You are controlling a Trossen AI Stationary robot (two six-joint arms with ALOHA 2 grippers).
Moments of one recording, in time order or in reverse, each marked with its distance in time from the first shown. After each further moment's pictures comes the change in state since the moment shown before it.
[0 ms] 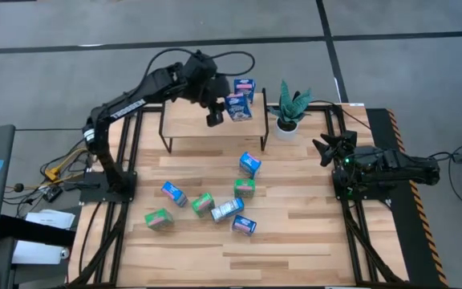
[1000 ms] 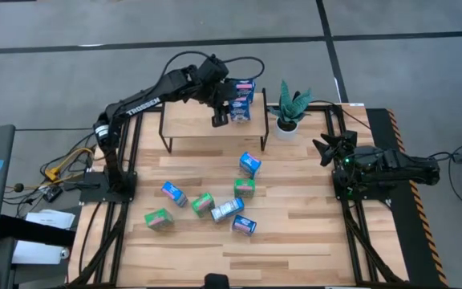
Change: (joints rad) left arm 0.025 0.111 0.000 0.018 -0.042 0.094; right arm 0.000 0.000 0.000 0.000 0.003 0.002
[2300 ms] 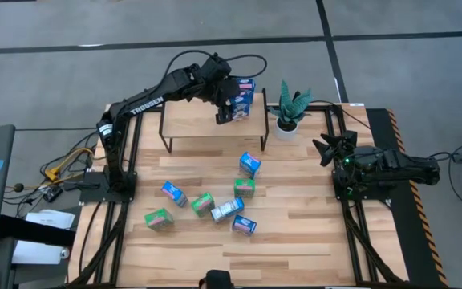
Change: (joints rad) left arm 0.005 0.030 0.034 0.027 -0.036 -0.002; right arm 0.000 0.000 0.000 0.000 0.000 -0.001
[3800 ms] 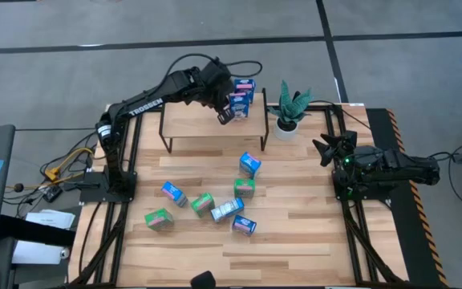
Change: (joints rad) left arm -0.017 -0.015 -0.015 -0.076 -0.120 -0.385; right arm 0.000 0.000 0.000 0.001 -0.004 0.000
